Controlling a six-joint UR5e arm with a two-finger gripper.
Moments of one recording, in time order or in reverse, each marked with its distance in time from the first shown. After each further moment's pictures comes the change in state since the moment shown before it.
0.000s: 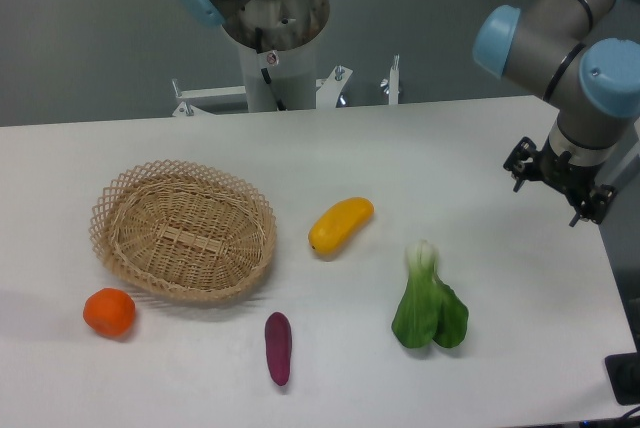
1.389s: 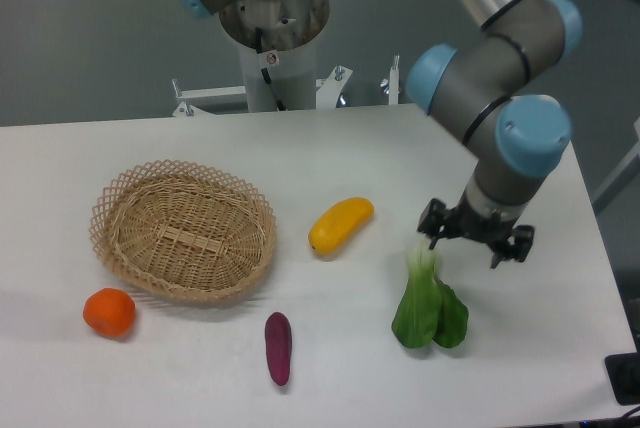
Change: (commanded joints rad) arm -0.212 -0.067 -0.055 0.047 -0.120 -0.621
